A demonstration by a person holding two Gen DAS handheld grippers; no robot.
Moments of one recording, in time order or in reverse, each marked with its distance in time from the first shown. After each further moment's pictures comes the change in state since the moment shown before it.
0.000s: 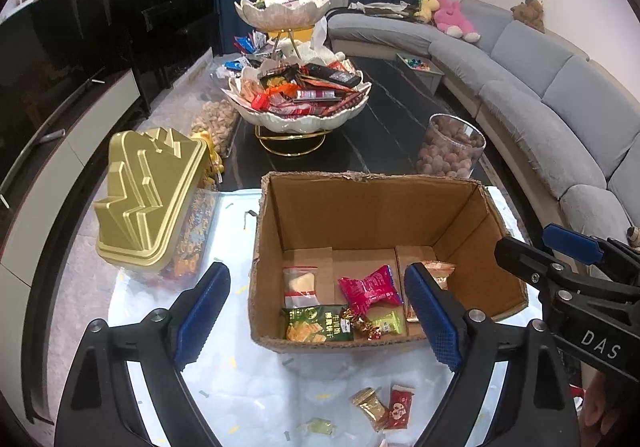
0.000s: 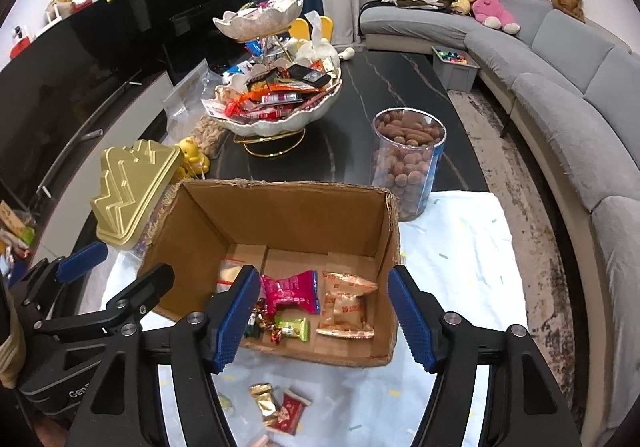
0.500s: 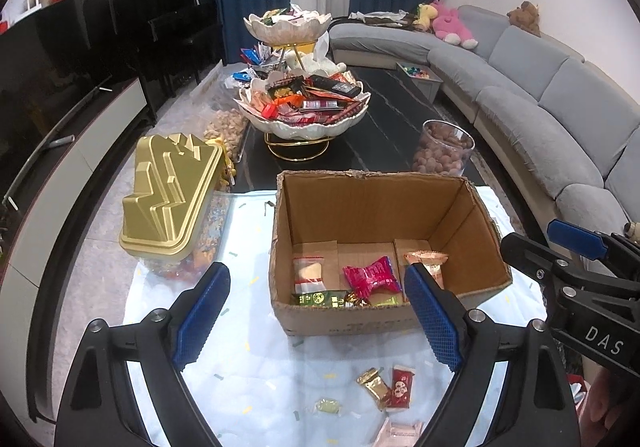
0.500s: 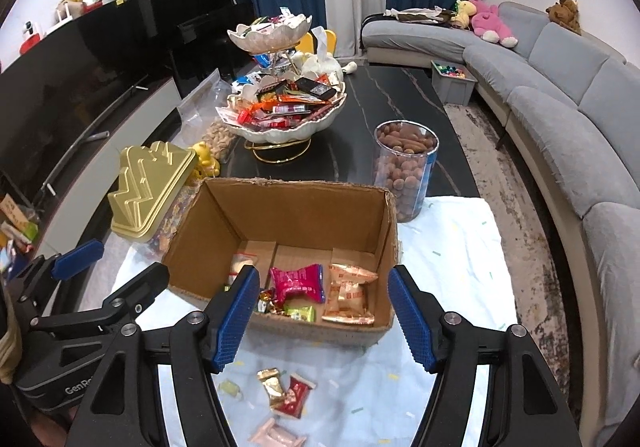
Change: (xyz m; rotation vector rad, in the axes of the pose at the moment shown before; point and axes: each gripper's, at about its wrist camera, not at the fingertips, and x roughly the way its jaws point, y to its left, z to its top) left arm -0.041 0.003 -0.016 0.006 -0.032 0.011; right arm -0.038 0.010 -0.016 -0.021 -0.042 -0.010
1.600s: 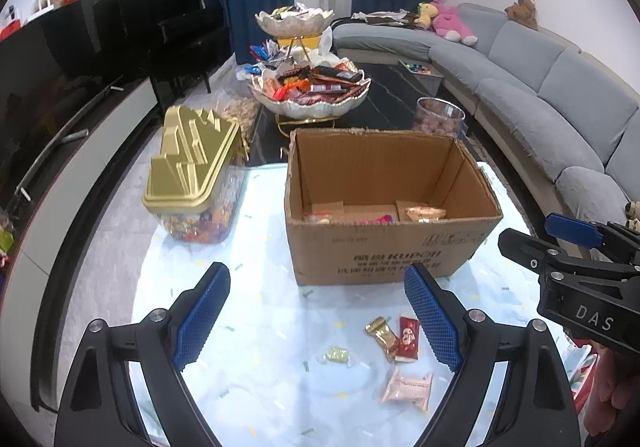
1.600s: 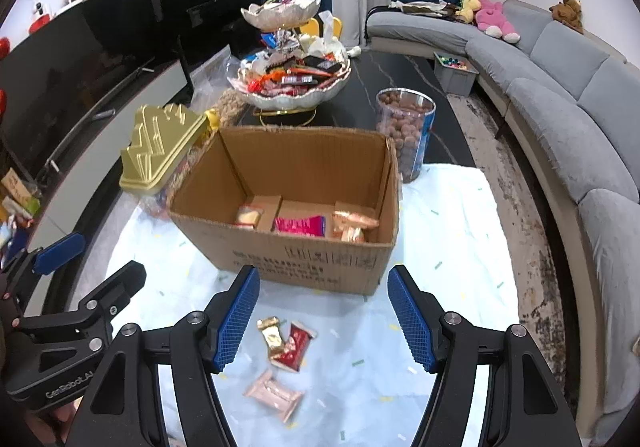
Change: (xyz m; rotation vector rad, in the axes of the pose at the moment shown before) left arm -0.039 0.001 -0.065 0.005 -0.006 0.029; right arm -0.018 0.003 -0.058 -0.033 0.041 0.001
